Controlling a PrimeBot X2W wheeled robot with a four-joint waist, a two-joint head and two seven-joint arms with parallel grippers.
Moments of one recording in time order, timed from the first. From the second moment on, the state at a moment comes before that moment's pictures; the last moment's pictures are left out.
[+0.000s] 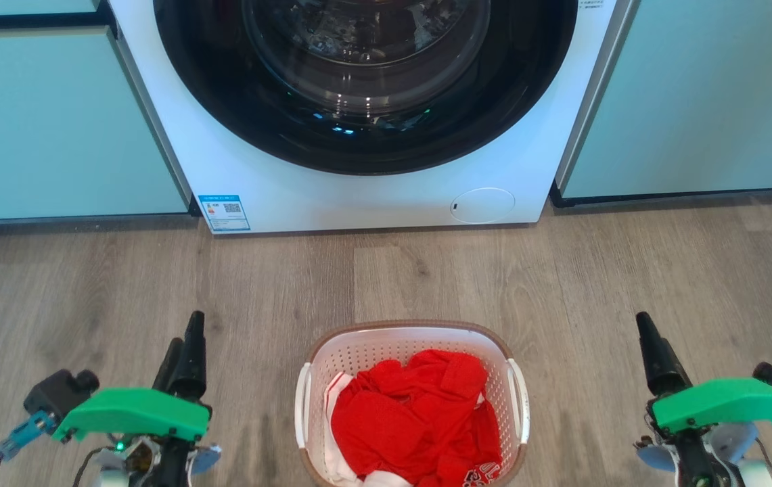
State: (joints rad) left arm 0.02 0.03 -0.05 0.19 -1.02 -0.03 -0.03; right arm 0.01 -0.03 -0.05 0.22 1.05 0.13 -0.02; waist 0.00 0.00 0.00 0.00
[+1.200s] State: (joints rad) left arm 0.05 0.10 -0.18 0.13 -0.57 0.10 -0.13; right arm 0.03 -0.03 0.02 0.17 0.61 0.13 -0.13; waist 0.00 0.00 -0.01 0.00
